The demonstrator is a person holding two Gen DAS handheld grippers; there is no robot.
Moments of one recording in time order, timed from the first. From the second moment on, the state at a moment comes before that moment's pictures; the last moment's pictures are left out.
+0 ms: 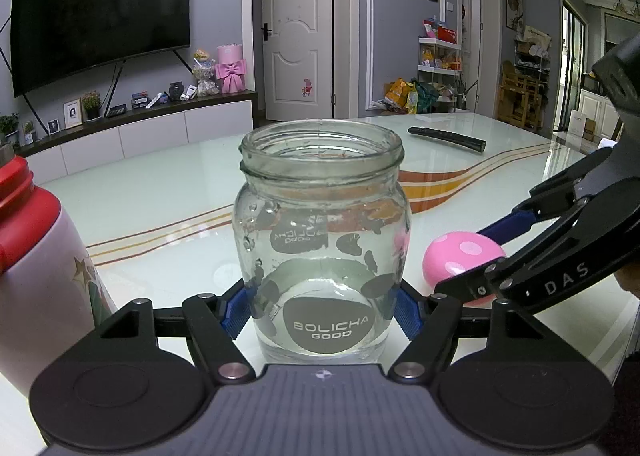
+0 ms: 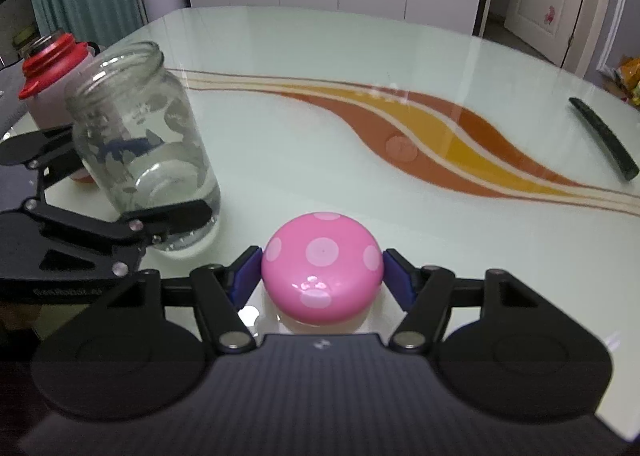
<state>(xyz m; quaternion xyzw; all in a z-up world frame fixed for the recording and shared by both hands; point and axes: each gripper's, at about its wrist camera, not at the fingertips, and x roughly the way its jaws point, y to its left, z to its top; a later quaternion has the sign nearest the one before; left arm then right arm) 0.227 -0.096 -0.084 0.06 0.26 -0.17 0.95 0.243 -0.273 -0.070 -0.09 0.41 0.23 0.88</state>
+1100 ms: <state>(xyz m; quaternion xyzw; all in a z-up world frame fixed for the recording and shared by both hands) 0.209 -0.088 -0.074 0.06 0.24 -0.15 0.96 0.220 -0.273 -0.052 -0.08 0.36 0.22 0.90</state>
